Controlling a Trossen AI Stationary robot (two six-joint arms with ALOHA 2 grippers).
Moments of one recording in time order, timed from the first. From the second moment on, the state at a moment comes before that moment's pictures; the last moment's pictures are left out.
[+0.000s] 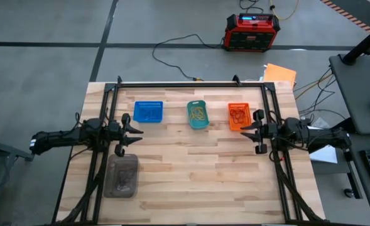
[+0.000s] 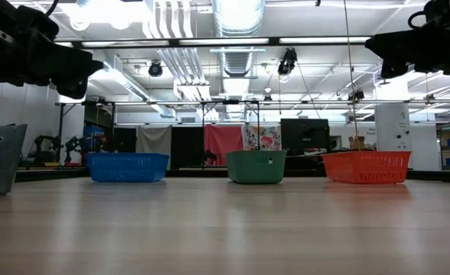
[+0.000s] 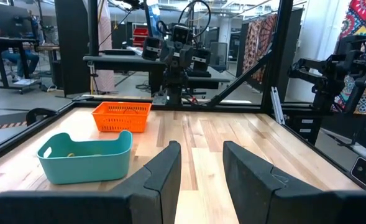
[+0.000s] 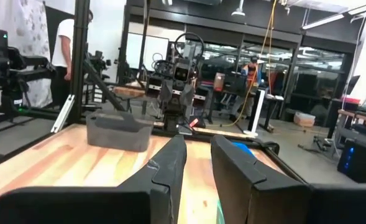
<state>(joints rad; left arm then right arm) 0.09 0.04 0.03 0.04 0.14 -0.06 -0.04 0.03 0.01 0.19 -0.08 -0.16</state>
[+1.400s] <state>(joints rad) 0.09 0.04 0.03 0.04 0.14 -0.06 -0.04 0.03 0.01 0.19 -0.08 -0.16</state>
